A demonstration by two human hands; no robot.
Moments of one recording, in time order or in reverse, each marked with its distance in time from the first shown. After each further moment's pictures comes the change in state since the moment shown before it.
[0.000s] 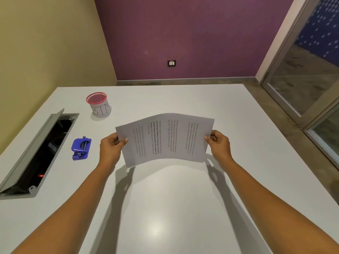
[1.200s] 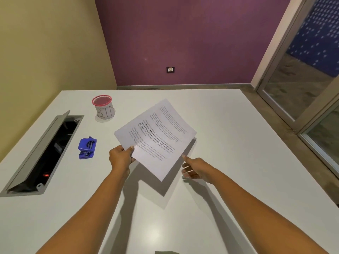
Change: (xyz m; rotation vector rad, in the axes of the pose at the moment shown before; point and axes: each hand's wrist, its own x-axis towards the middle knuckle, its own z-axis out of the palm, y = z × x) left_hand -0.030 -0.002 0.007 -0.083 0.211 -0.315; right_hand -0.066 -0.004 0.047 -0.180 -0.474 0.595
